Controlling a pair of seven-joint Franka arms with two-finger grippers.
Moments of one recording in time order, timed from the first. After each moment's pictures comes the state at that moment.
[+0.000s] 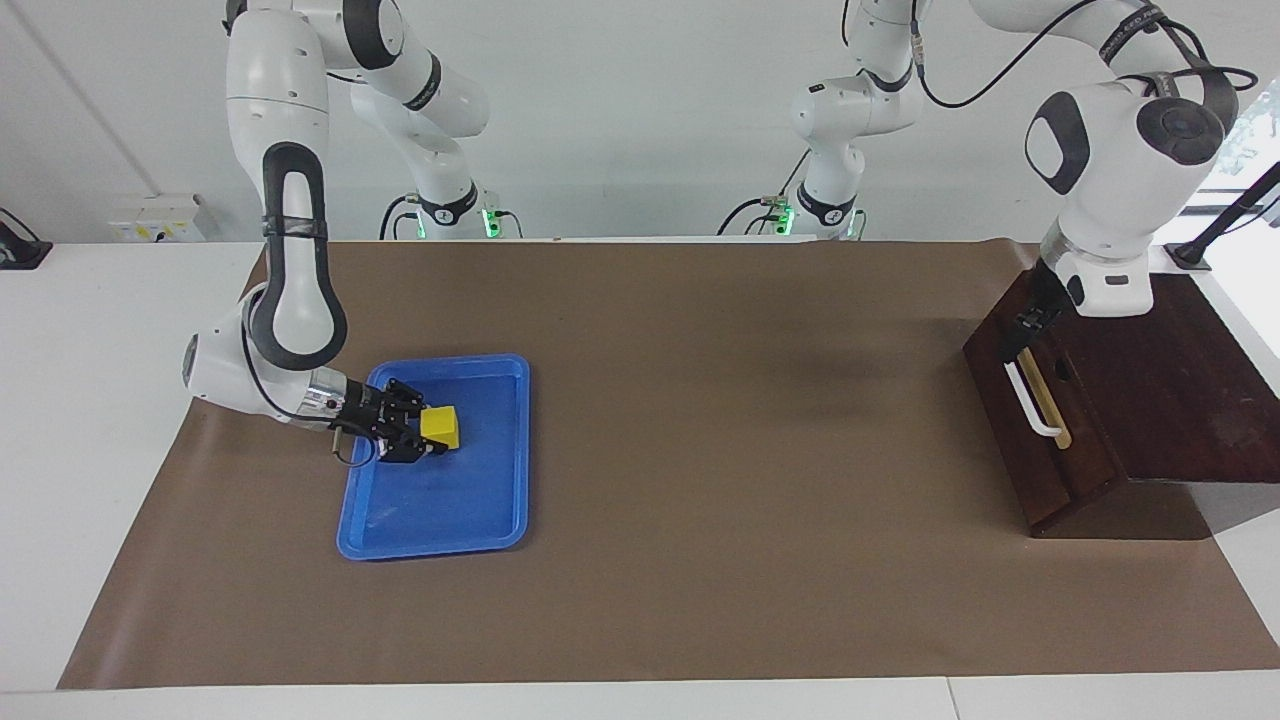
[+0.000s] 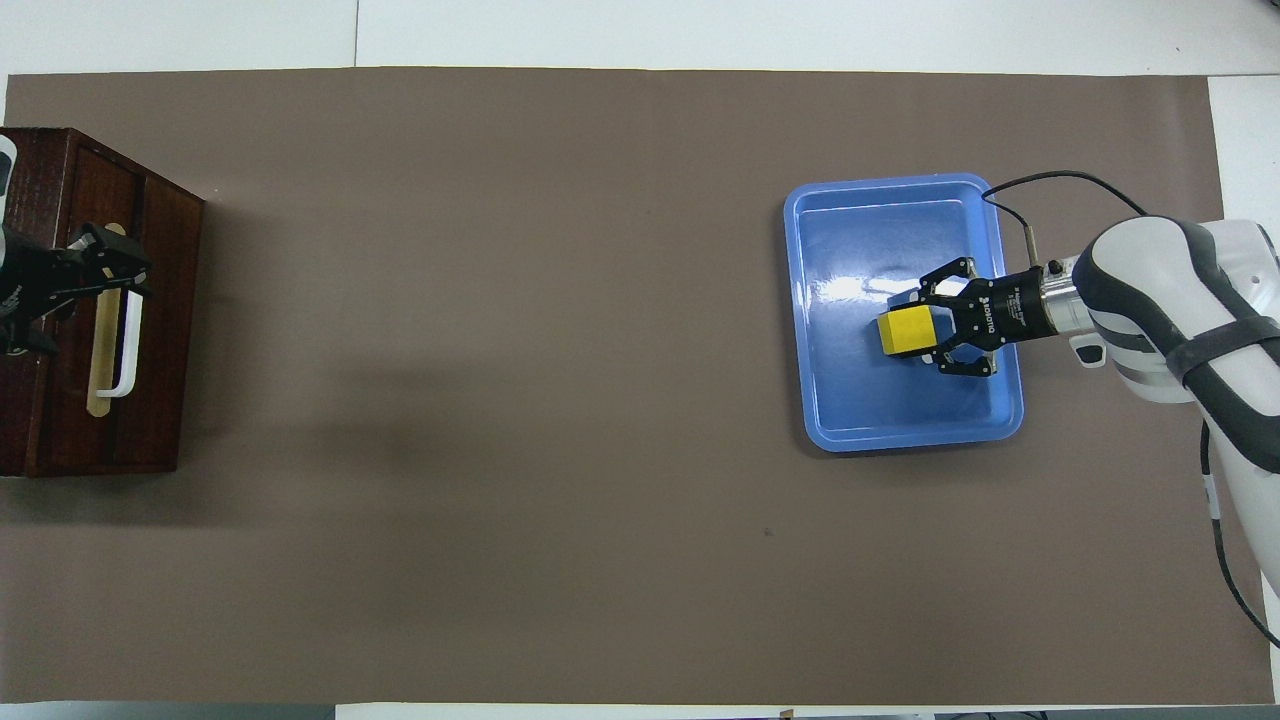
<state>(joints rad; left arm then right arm) 0.10 0.03 -0.10 -1.75 0.10 1.73 -0.52 -0.17 0.44 0.04 -1.94 0.81 2.00 0.74</state>
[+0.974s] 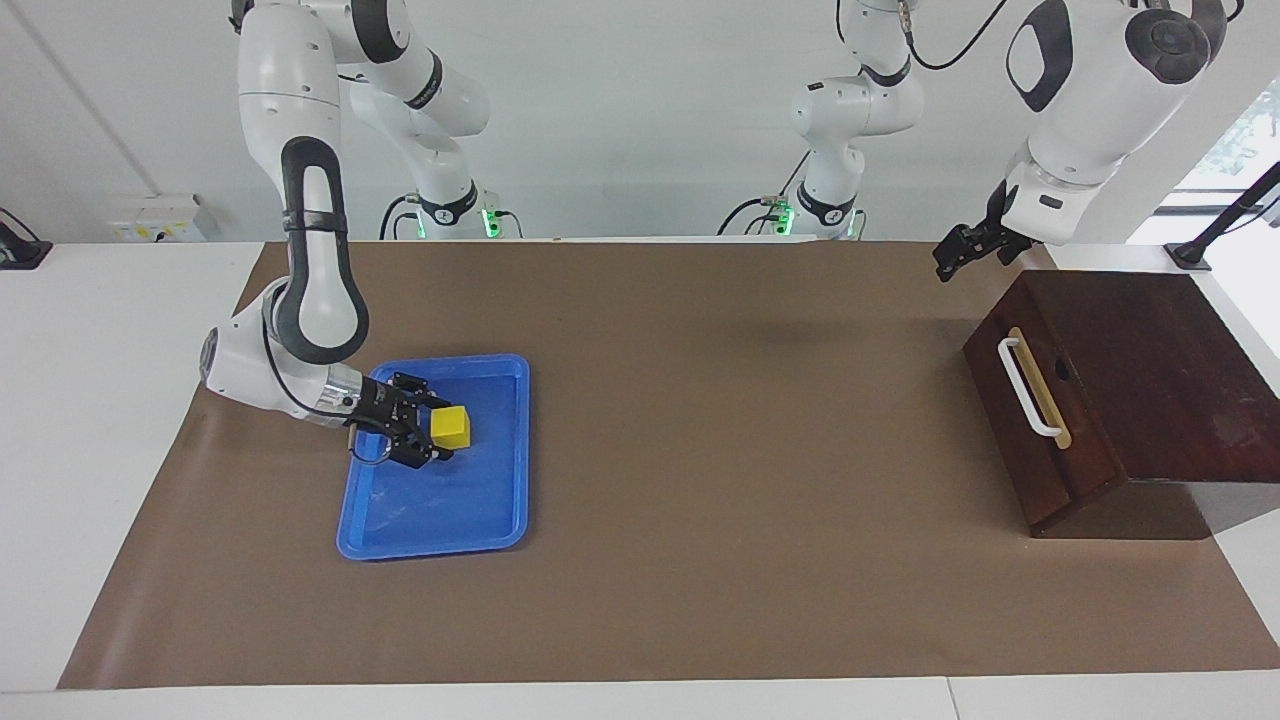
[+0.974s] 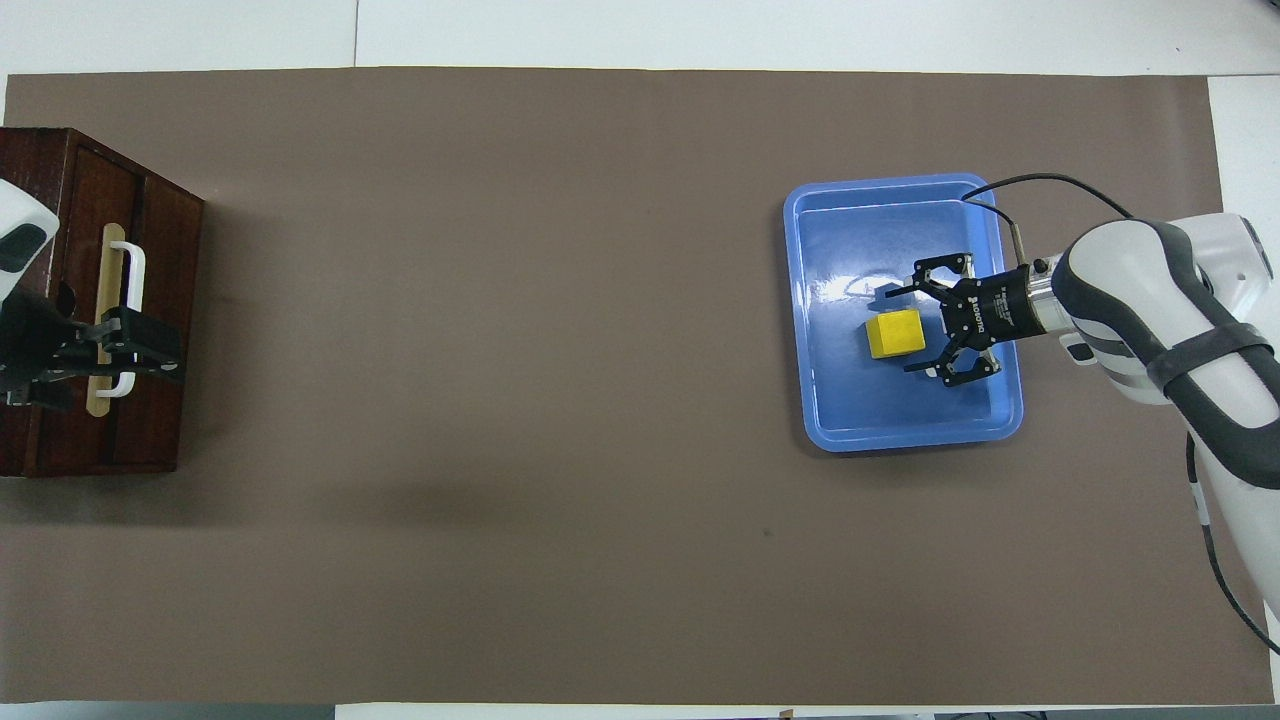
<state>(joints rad) 0.04 -0.07 -0.11 -1.75 0.00 1.52 -0.25 -0.15 0.41 0.05 -1.93 0.76 2.01 0.76</state>
